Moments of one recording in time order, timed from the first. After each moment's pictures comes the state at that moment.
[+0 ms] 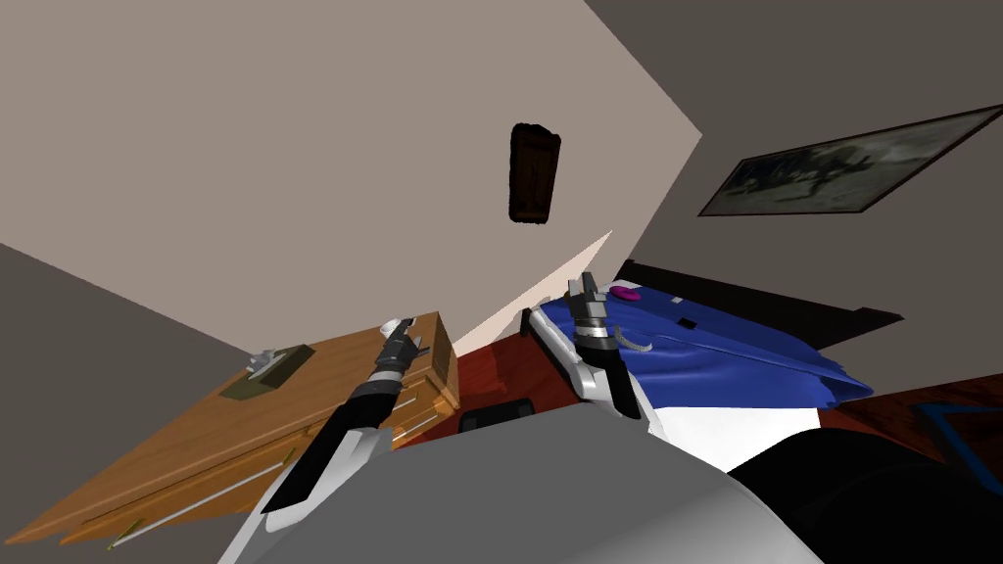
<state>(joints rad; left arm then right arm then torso) 0.60 0.17 -0.01 -2.36 0.13 0.21 0.05 0.47 0.02 -0.05 -2.38 0.07 -0.39 -0.08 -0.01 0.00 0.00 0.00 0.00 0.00</state>
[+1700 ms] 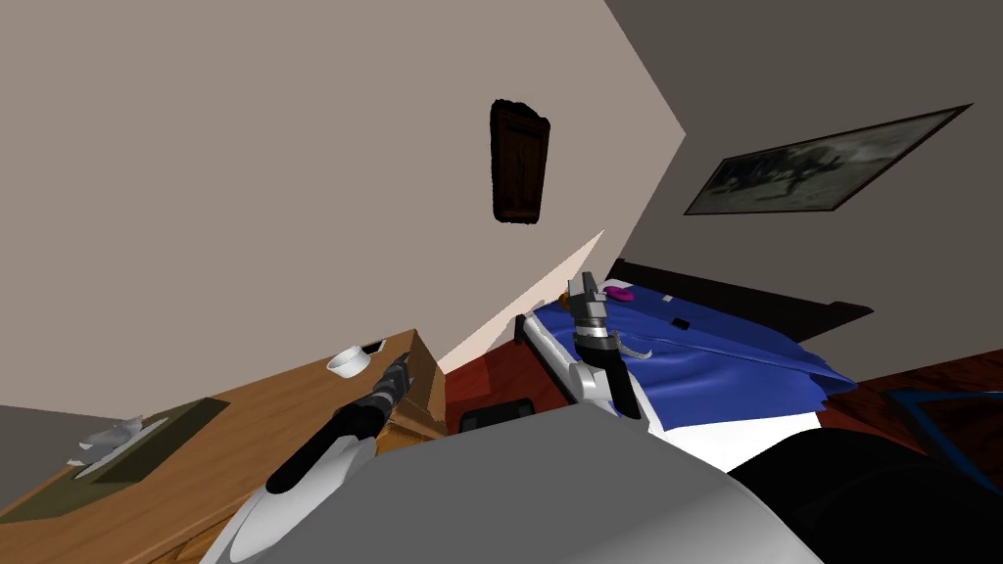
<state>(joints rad) 0.63 0.19 0.09 -2.30 0.24 0.69 0.02 0.47 0.02 -0.05 -2.38 0.07 -0.39 -0.08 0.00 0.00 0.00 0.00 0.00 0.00</state>
